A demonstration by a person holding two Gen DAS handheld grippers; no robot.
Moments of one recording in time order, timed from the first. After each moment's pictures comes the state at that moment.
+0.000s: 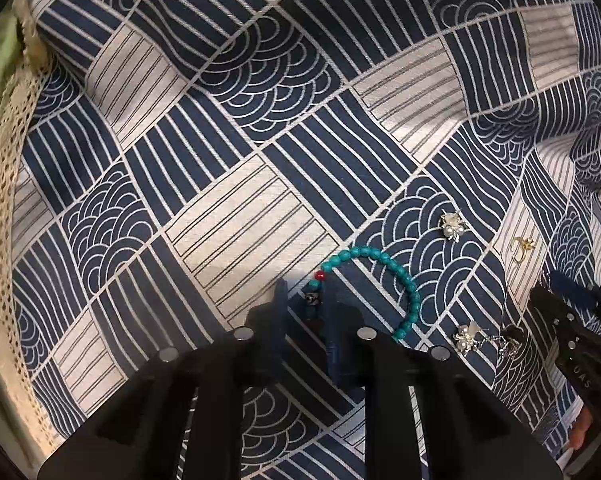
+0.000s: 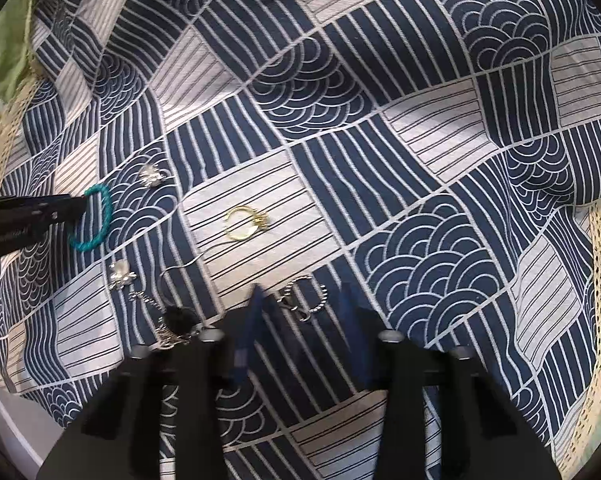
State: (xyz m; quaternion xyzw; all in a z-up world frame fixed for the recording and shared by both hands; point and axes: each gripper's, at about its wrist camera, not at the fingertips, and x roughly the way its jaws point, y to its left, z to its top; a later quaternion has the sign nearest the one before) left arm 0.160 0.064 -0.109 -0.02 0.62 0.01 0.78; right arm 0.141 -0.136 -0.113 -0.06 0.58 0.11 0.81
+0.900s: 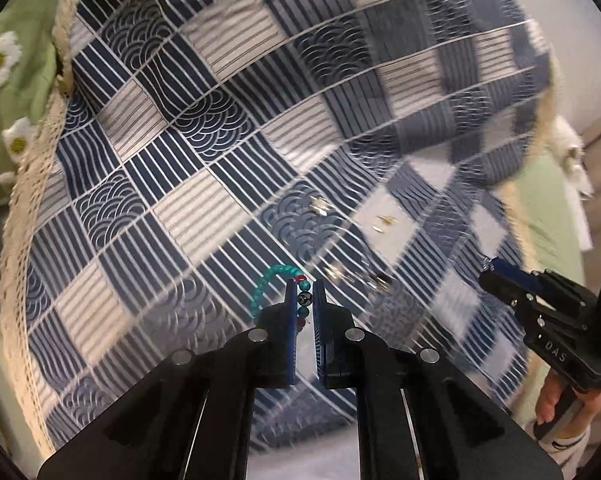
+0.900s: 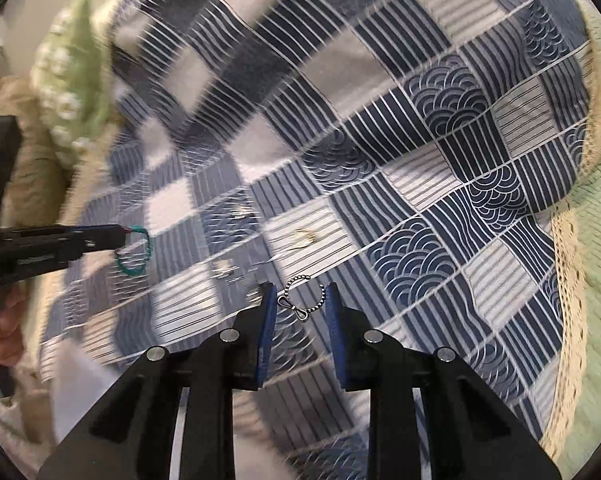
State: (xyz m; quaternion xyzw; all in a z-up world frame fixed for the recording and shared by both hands) left arm 0.084 0.056 0.009 -0.08 0.57 -0.10 0.81; right arm 0.064 -0.178 0.008 0.01 0.51 0.19 0.84
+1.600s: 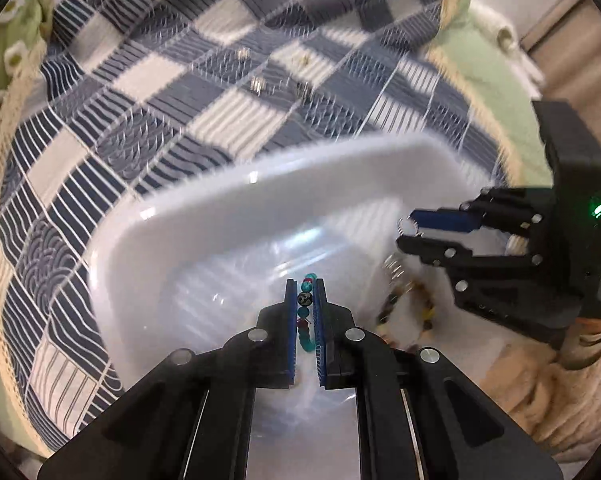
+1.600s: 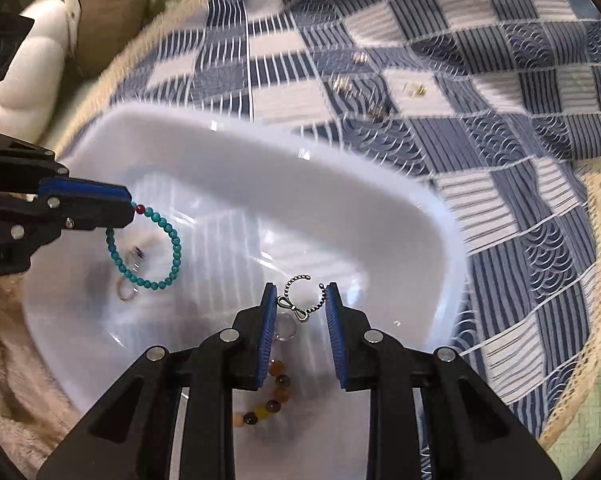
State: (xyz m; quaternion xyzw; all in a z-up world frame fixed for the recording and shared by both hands) left arm -0.075 0.022 -0.048 0.00 0.61 -0.19 0.77; right arm -0.074 -0.112 -0.076 -0.15 0.57 0.23 0.77
